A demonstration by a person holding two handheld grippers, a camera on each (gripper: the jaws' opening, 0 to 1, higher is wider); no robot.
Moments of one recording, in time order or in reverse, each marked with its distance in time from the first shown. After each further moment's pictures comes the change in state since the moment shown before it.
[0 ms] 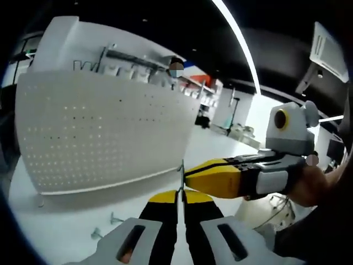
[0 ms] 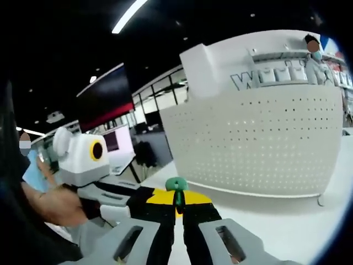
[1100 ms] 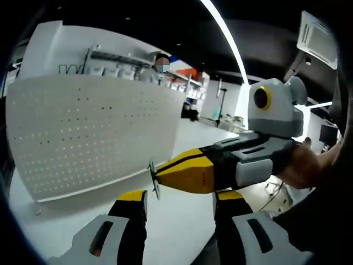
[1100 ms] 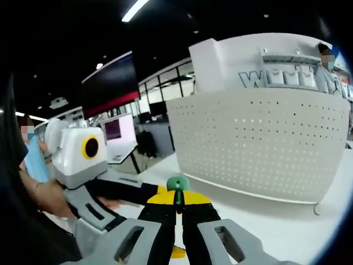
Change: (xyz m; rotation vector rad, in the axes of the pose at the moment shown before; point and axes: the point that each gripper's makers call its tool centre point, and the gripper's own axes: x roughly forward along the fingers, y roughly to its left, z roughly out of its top) left arm -0.001 -0.025 -0.017 0.053 0.056 -0.093; right arm 0.004 0.007 -0.009 -0.081 0.066 0.017
